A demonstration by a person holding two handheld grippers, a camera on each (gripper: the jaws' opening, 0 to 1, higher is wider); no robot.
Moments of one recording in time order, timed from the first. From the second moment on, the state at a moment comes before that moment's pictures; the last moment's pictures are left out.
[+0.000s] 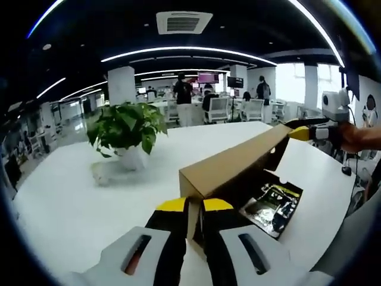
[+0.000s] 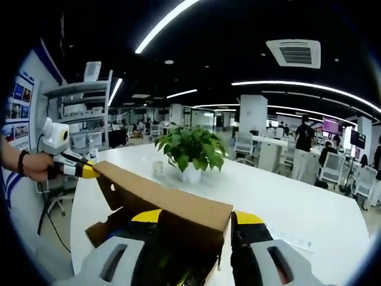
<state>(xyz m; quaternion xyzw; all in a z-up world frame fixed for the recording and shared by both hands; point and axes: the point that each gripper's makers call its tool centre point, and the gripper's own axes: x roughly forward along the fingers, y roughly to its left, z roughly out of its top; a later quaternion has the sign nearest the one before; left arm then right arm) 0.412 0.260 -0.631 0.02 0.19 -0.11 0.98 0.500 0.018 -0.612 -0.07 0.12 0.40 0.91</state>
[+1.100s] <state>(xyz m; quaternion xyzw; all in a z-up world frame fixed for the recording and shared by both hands) 0.445 0.275 -0.644 0.03 0.19 -0.10 0.98 0.557 0.010 -0.648 -0.13 0.17 0.32 0.92</state>
